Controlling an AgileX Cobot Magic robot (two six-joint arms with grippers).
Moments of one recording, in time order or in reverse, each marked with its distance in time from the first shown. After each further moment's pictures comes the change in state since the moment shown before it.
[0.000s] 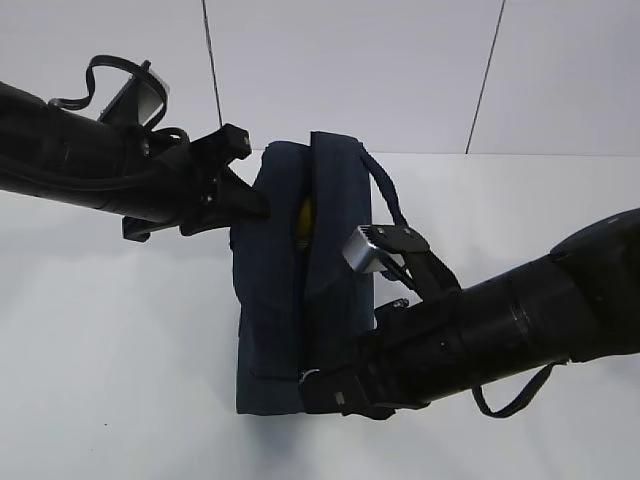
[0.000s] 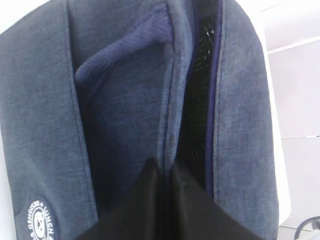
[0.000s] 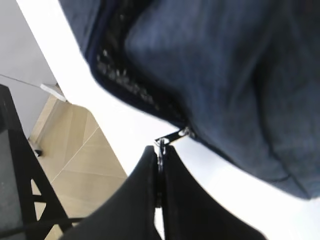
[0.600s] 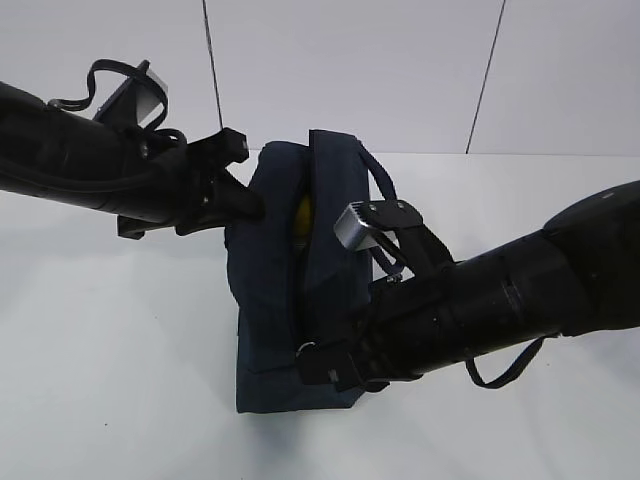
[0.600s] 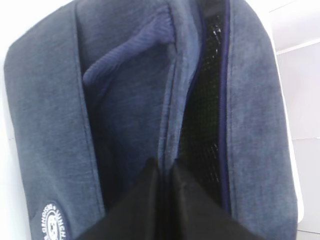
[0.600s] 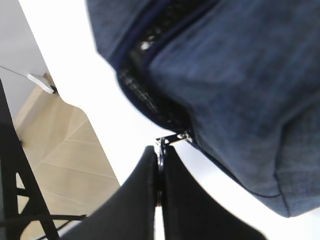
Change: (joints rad) left arm 0.000 0.000 0.000 0.030 -0.025 0.000; right arm 0.000 -0.011 -0.051 -0.042 -0.041 -0.002
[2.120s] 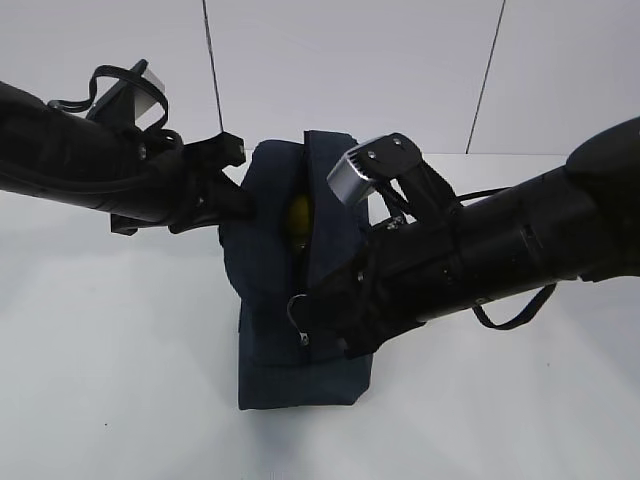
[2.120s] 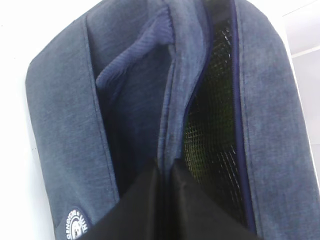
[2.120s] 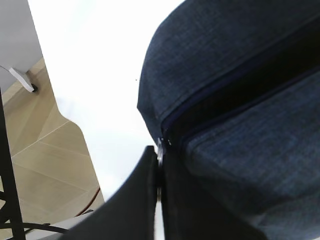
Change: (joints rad) left arm 0.000 0.000 0.000 0.041 -0.049 0.000; right arm 0.000 -0.096 -0.086 -0.178 -0.010 -0.010
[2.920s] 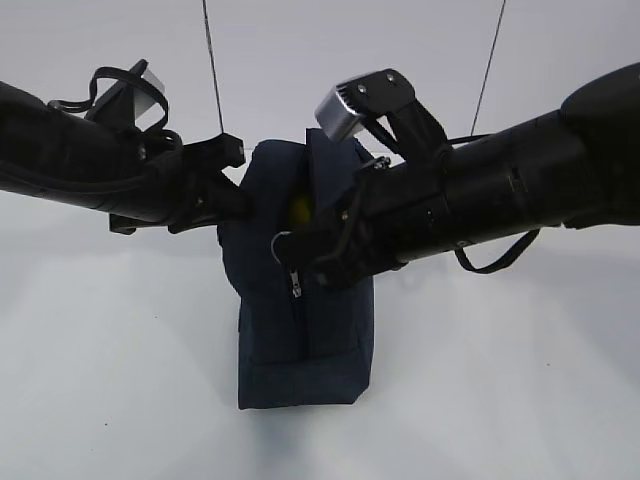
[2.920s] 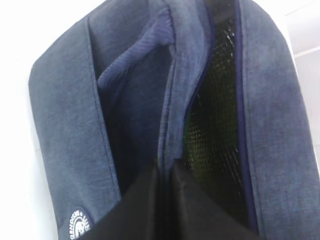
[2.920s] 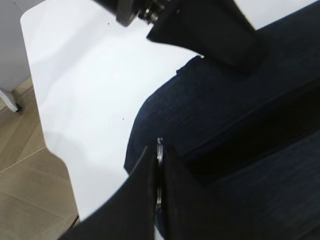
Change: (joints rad) left arm 0.000 0.000 0.000 0.008 -0.005 0.000; right arm 0.000 0.000 -0.102 -0.003 -0.033 -0.004
